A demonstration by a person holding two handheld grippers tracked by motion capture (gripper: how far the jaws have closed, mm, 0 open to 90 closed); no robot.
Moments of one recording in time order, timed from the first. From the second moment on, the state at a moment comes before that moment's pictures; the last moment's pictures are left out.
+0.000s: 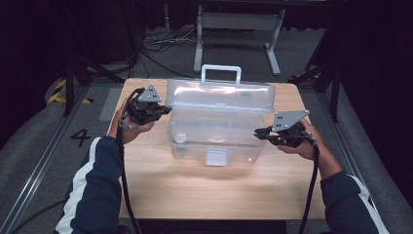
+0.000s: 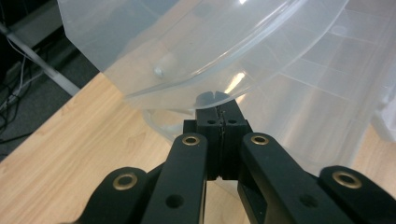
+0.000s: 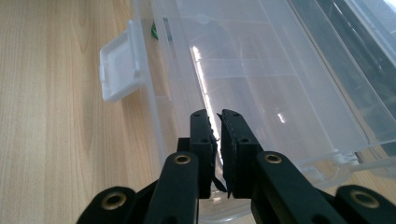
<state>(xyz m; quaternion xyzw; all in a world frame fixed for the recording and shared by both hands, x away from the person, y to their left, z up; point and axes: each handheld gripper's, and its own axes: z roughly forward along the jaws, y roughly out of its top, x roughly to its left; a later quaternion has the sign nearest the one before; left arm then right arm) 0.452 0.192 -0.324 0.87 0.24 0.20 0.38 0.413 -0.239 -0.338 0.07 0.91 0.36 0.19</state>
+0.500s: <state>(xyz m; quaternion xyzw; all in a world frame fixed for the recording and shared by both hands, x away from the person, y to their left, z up) 0.441 0.192 -0.337 0.86 0.26 0.20 0.38 0.411 -0.237 -0.341 0.07 0.91 0.37 0.19</state>
